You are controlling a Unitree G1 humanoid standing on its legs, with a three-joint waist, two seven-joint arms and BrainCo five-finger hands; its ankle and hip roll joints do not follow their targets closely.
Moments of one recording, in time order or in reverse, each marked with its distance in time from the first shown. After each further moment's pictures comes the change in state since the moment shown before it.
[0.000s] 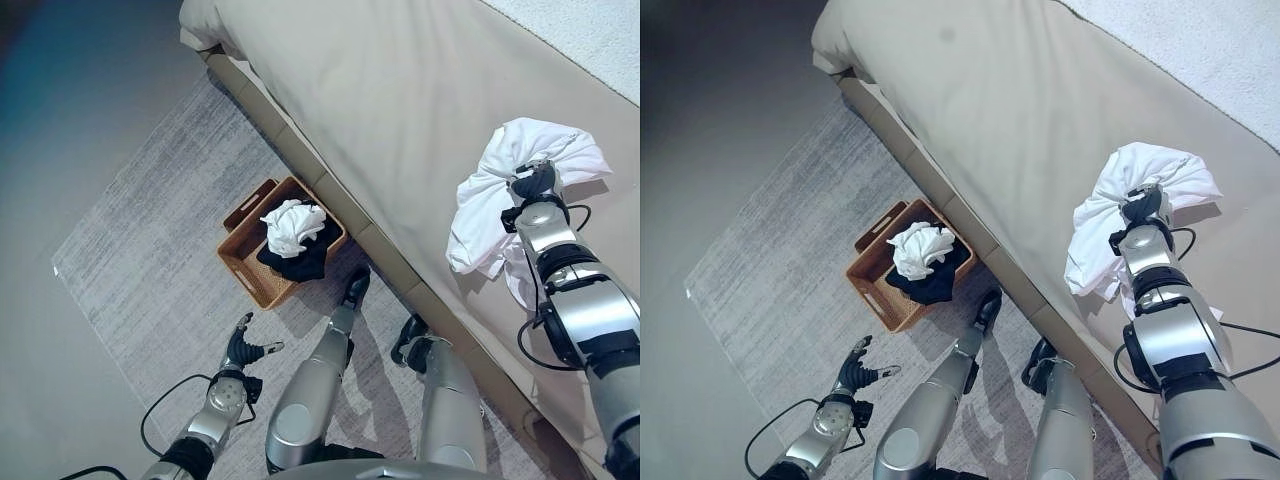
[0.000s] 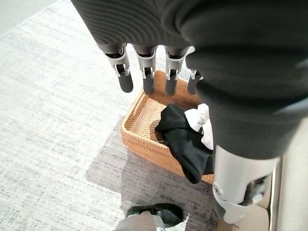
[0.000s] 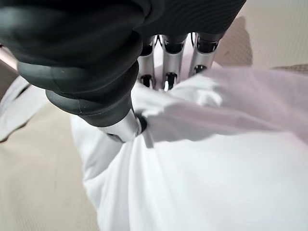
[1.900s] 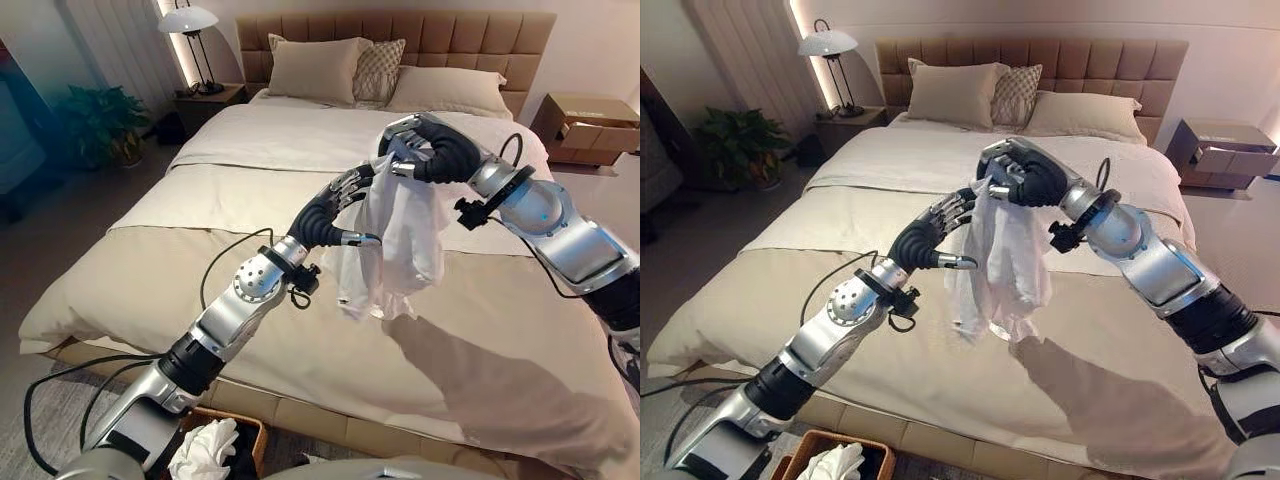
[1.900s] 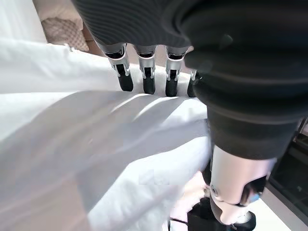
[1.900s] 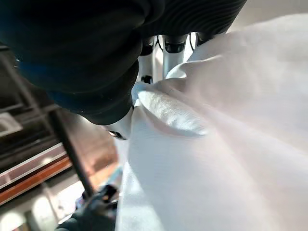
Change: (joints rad) left arm -0.421 0.147 -0.171 -0.749 -0.373 0.041 -0.361; right arm 0.262 -0.367 0.226 -1.431 0.158 -0.092 0.447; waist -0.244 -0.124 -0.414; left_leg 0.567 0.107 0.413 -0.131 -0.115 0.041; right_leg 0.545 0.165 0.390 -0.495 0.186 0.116
